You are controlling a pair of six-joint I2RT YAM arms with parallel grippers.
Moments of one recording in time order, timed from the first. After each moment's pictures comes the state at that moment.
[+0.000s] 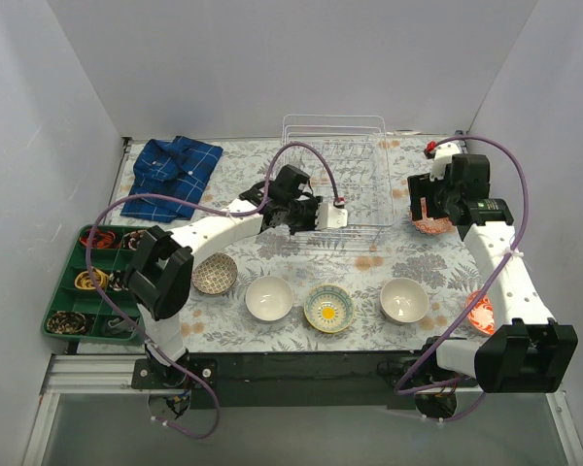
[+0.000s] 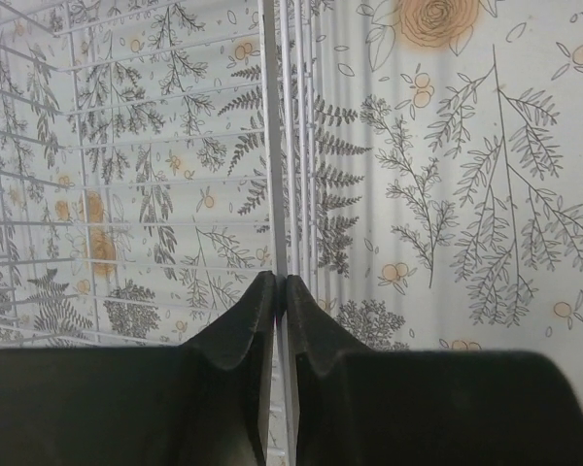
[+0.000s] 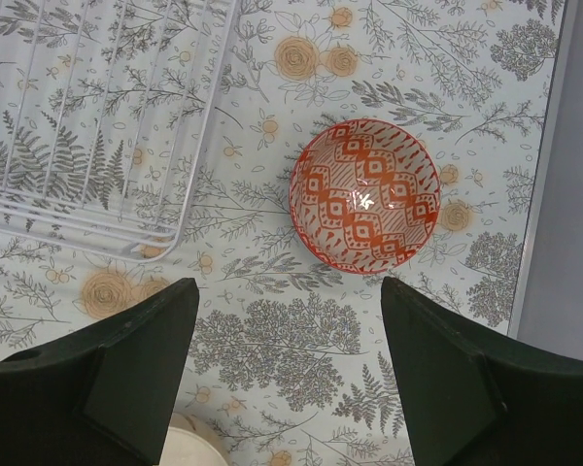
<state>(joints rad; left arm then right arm) -0.73 1.81 1.41 -0.40 0.38 0.95 0.04 1.22 1.13 -0.60 -0.07 -0.19</state>
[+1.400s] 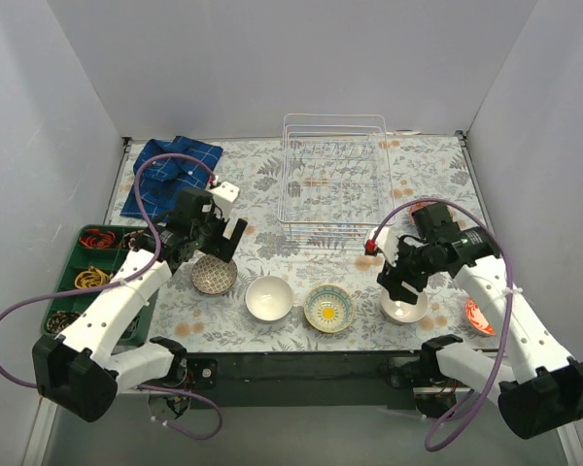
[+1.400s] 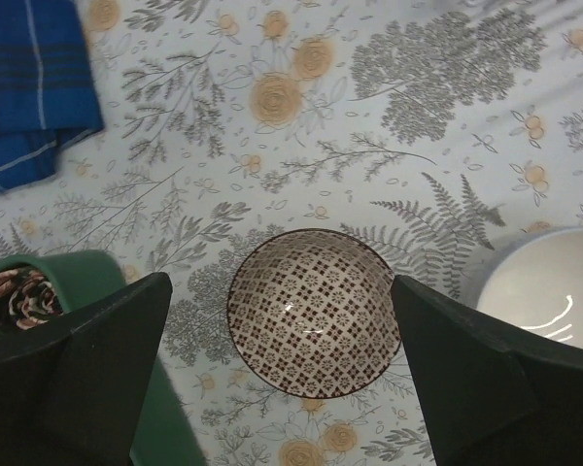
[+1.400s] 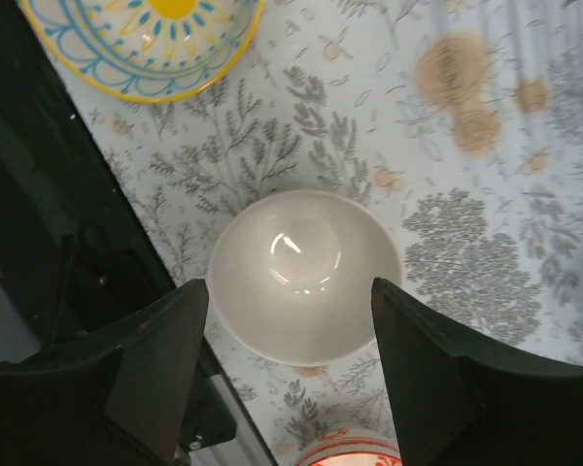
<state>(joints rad) -0.46 1.11 1.00 -0.68 -0.06 0.14 0.33 0.99 1.00 -1.17 -0.41 -0.83</state>
